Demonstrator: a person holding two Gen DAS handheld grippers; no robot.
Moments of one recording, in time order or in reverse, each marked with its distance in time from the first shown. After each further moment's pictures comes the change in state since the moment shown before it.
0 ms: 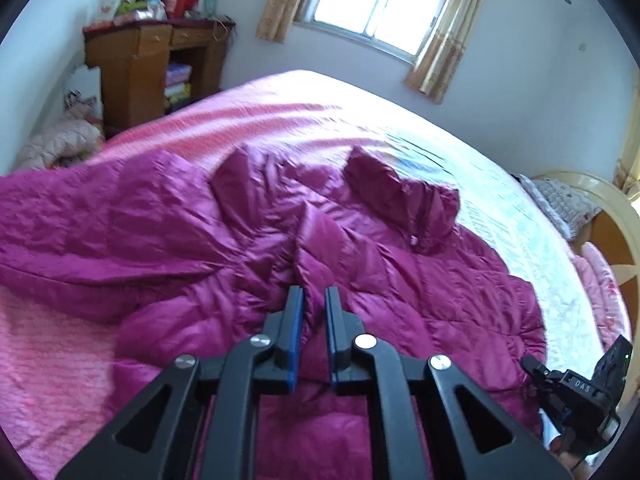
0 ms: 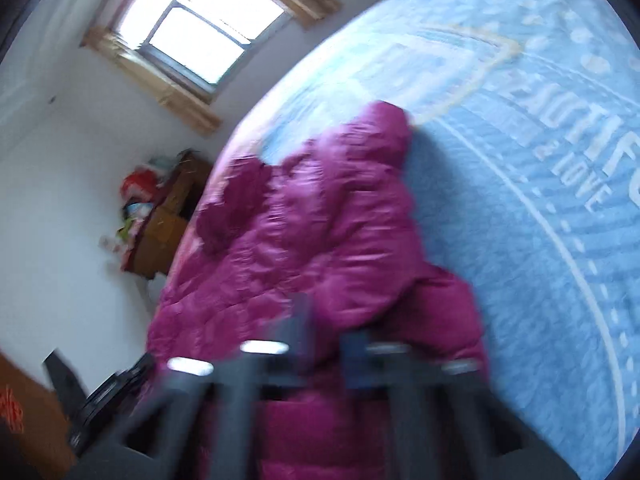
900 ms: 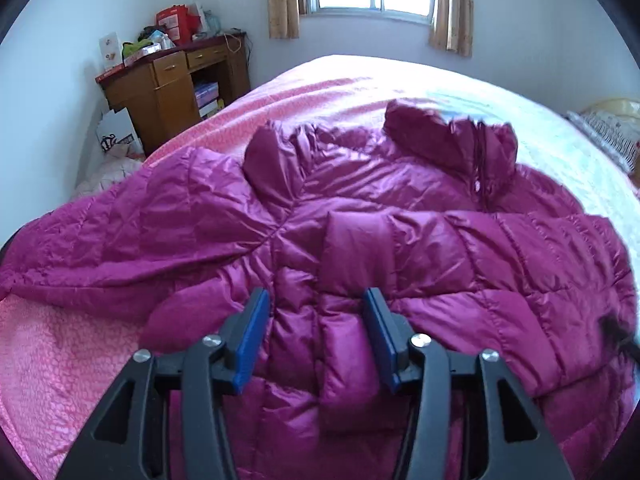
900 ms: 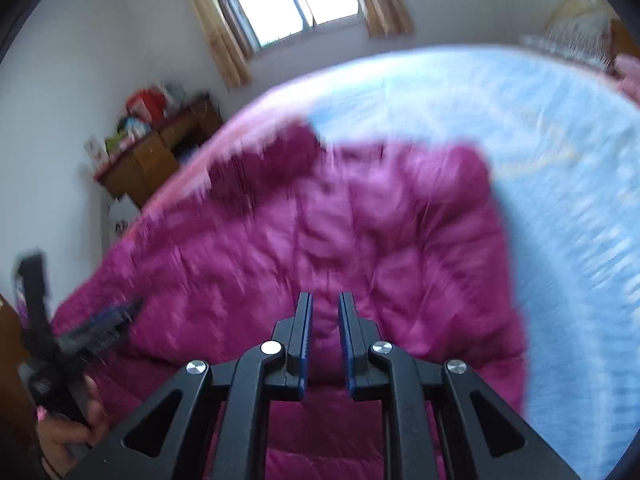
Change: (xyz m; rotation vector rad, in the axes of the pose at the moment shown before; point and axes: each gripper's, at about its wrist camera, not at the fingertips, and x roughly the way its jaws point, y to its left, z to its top) left arm 0.028 -0.008 -0.016 0.178 0.041 0.250; right arm 0.022 0.065 -0.039 -0.413 0.049 -0.142
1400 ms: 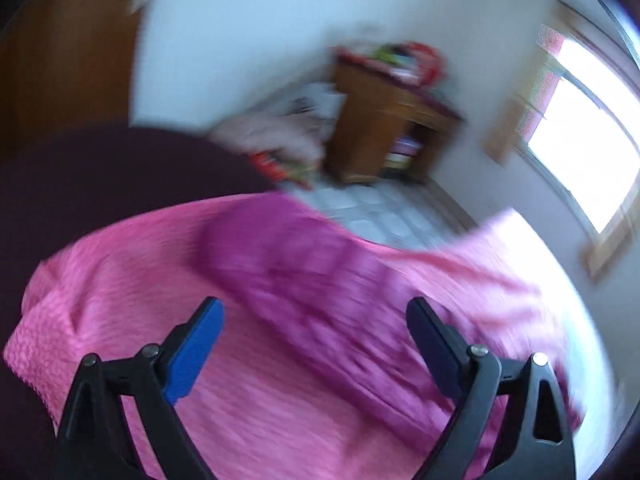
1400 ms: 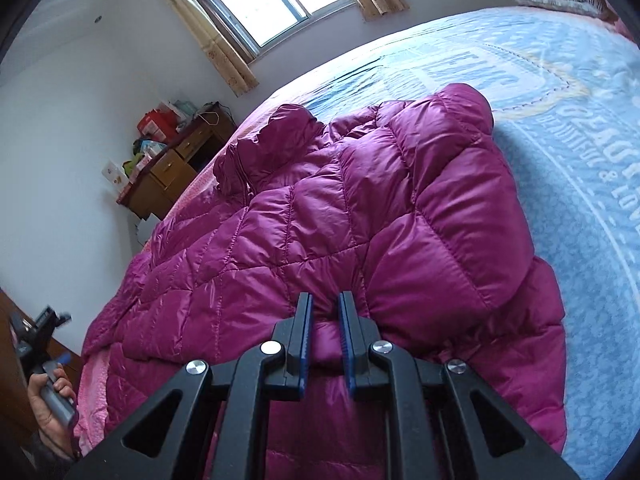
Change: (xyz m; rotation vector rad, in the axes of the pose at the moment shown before) left arm -0.063 0.292 -0.013 -0.870 -0.172 0.299; right arm 0.000 -0.025 -0.004 0.125 -0.031 0.142
